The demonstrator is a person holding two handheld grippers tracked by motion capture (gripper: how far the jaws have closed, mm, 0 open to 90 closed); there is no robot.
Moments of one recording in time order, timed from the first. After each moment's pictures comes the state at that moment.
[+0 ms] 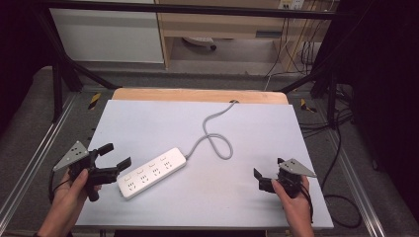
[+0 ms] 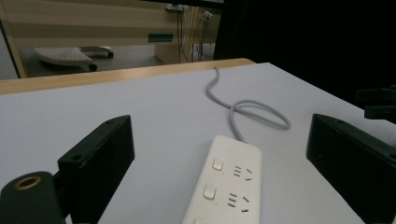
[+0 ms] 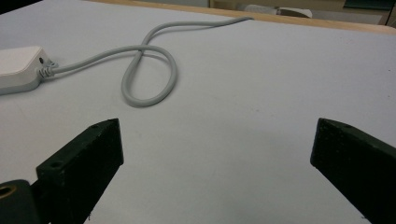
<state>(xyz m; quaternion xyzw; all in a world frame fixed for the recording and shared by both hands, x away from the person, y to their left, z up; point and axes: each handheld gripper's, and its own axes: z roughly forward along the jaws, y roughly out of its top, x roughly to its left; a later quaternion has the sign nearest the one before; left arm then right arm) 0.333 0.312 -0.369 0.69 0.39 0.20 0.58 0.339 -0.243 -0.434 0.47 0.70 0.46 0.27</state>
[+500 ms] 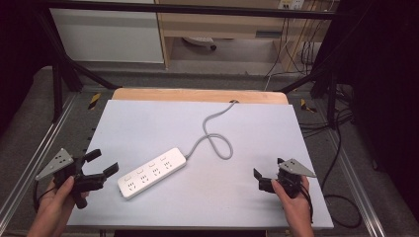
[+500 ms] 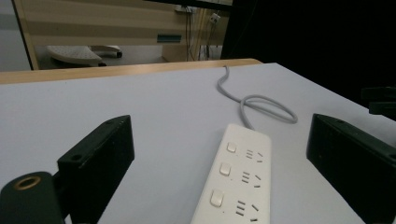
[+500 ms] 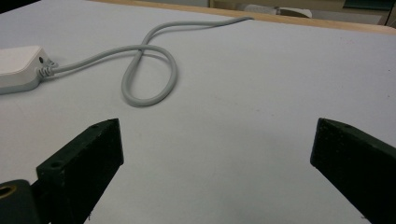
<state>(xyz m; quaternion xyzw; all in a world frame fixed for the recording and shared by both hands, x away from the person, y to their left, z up) 0.318 0.342 -0.379 0.68 0.40 0.21 0.58 0.339 -0.243 -0.434 0.47 0.70 0.46 0.27</state>
